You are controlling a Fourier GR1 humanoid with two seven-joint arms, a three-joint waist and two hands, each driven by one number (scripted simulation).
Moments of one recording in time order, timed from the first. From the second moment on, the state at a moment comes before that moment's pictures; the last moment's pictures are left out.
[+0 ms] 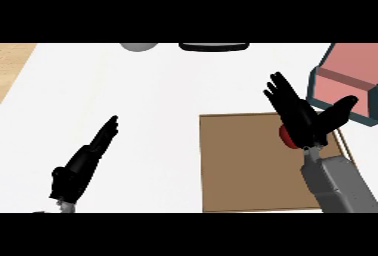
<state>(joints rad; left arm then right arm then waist) 0.01 0.37 -0.29 -1.60 0.11 0.07 0.05 -0.33 -0.29 0.16 -1.33 -0.49 -0.03 0.06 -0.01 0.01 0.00</state>
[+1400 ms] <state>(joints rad) -0.19 0.30 -0.26 -1.56 0.07 0.03 0.07 0.12 -1.01 0.17 -1.81 0.28 -0.06 -0.22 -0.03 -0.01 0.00</state>
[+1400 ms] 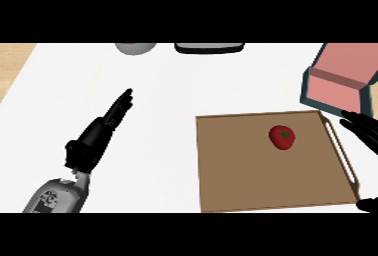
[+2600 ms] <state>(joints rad) -0.23 0.19 -0.20 -1.50 -0.02 -0.05 0.07 -0.06 -0.71 0.21 -1.72 0.48 0.27 0.06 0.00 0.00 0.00</state>
